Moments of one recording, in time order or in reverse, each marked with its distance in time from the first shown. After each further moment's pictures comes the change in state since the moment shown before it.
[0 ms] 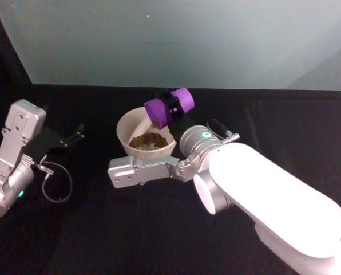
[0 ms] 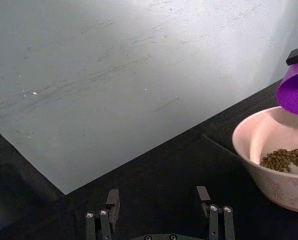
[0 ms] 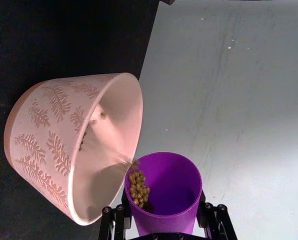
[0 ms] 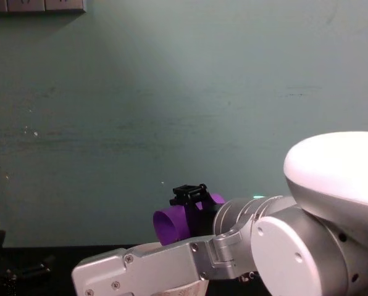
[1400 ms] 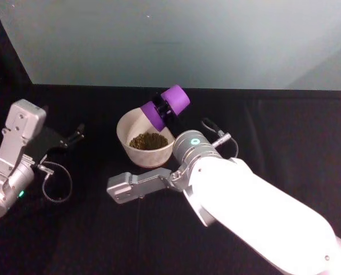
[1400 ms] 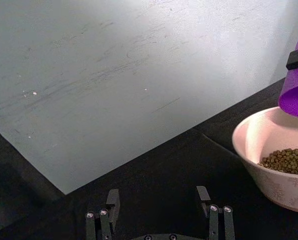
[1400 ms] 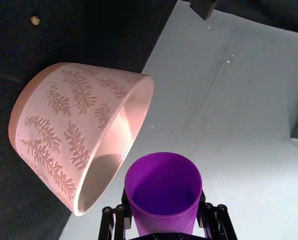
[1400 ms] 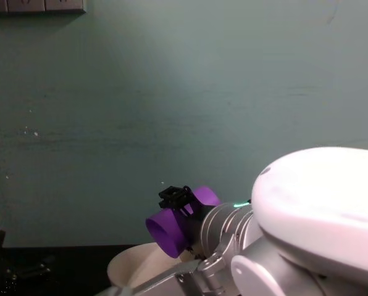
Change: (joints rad) left arm 0.000 0.000 0.000 0.000 0.000 0.000 0.000; right arm 0.009 -0.002 -0.066 -0.006 -0.230 0.002 0.061
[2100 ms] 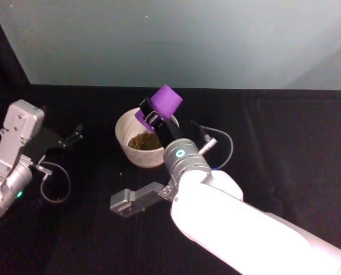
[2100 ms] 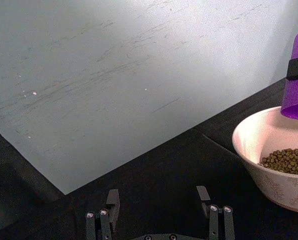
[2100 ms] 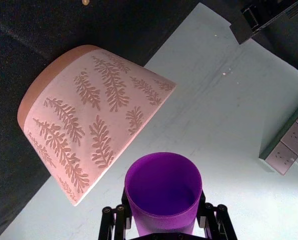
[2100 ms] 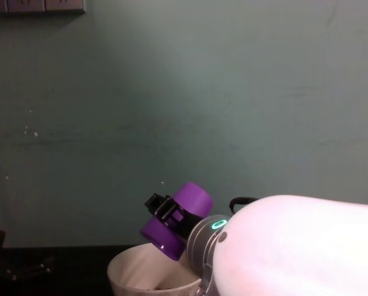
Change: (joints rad) left arm 0.000 0.000 0.000 0.000 0.000 0.000 0.000; right arm 0.024 -0.003 -0.101 0.026 -0.250 0.020 0.065
